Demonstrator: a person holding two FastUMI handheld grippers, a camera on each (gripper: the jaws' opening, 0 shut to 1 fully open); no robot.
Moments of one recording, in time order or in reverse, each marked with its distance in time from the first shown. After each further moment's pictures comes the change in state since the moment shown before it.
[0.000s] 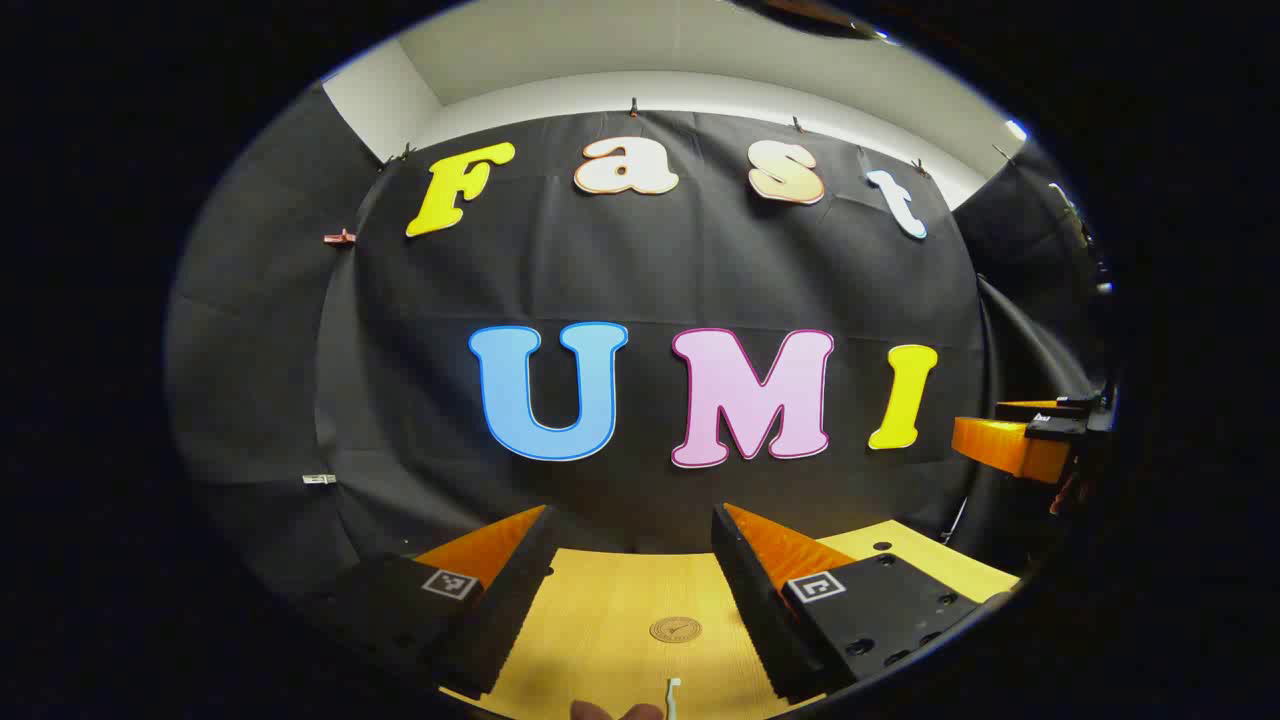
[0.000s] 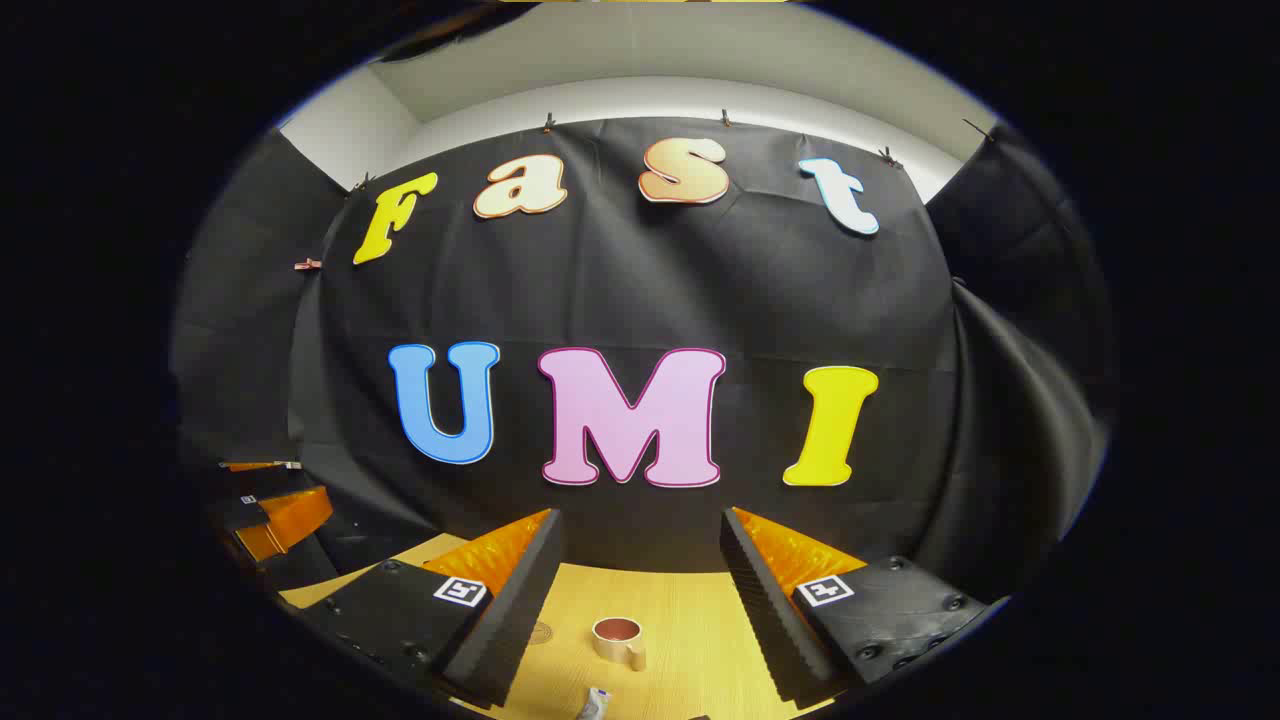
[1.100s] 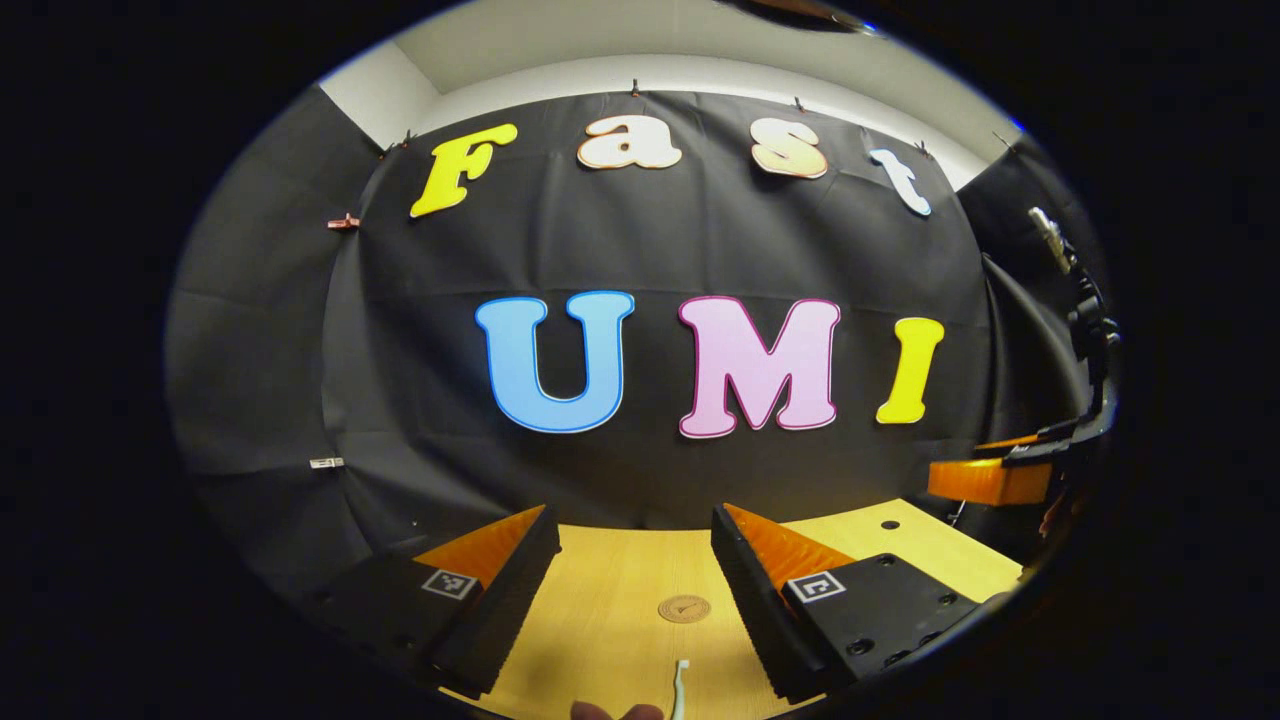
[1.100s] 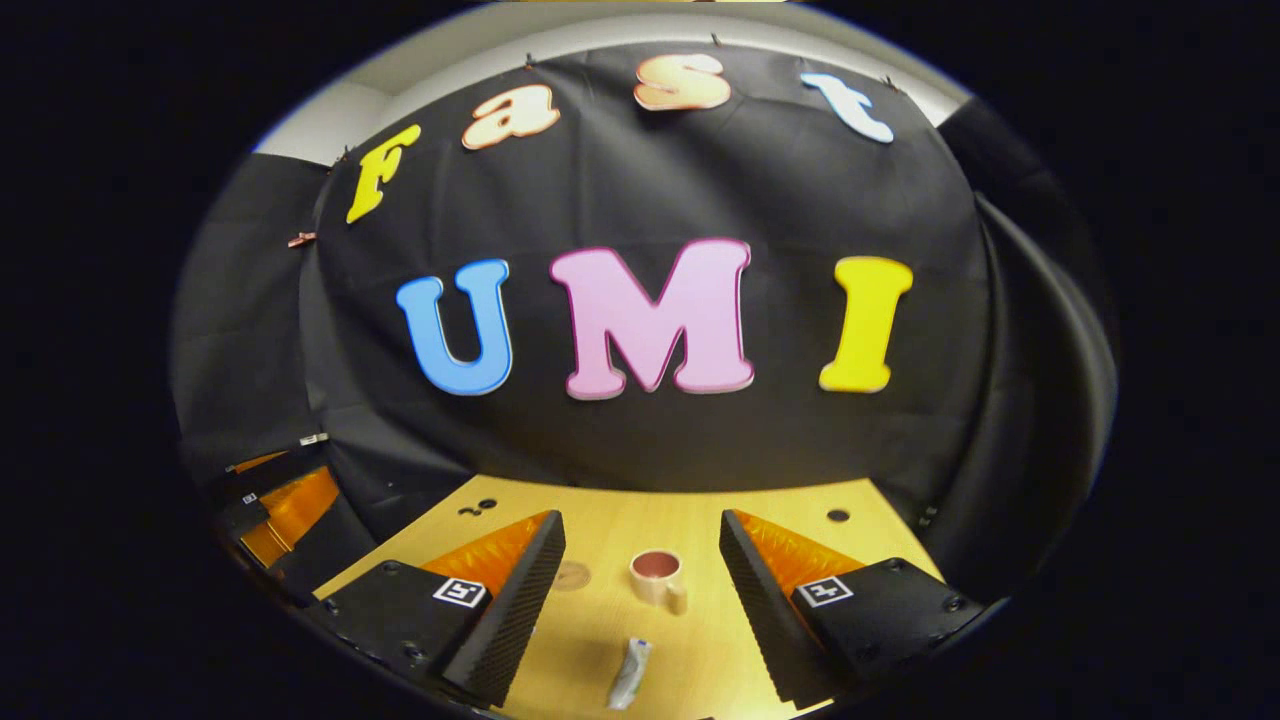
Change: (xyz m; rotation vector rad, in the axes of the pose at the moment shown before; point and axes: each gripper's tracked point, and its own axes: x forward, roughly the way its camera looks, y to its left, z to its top) left arm -0.008 0.007 -0.042 0.011 0.093 0.030; right arm 0.004 0.032 -0.113 0.128 0.389 0.092
